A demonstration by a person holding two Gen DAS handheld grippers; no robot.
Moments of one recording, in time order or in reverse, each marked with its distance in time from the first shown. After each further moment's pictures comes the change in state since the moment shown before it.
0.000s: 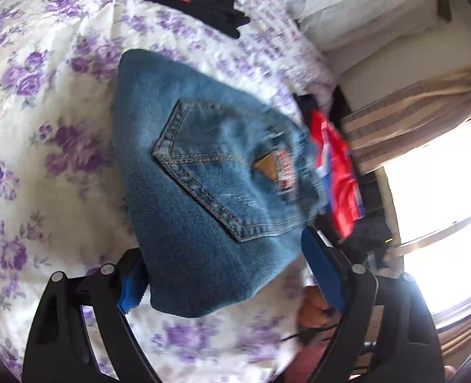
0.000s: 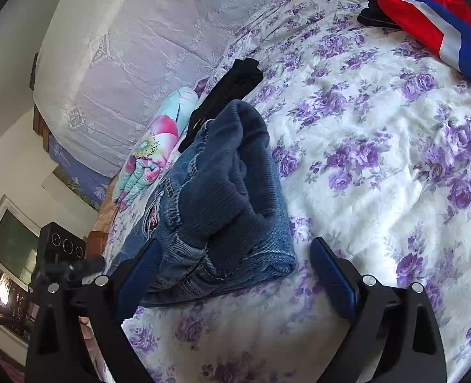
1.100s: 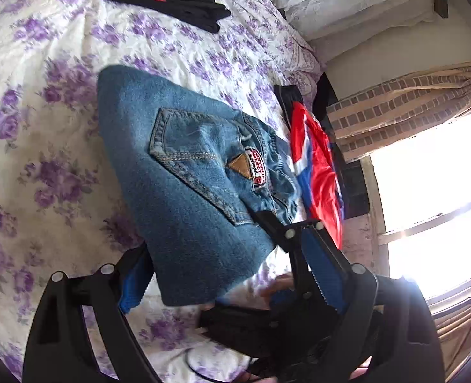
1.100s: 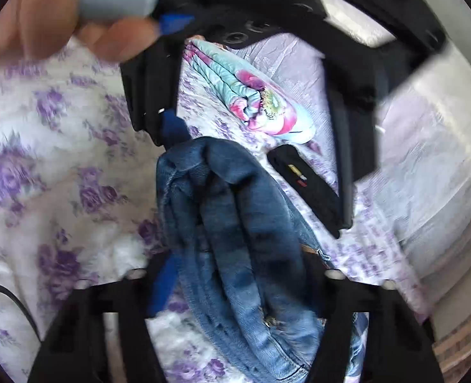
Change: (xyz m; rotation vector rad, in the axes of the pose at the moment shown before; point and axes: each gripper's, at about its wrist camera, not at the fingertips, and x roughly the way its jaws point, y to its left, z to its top) left arm -0.009 -0.017 0.034 0.029 0.092 -0.038; right arm 0.093 0.177 -0.078 -1.468 0.008 -0.393
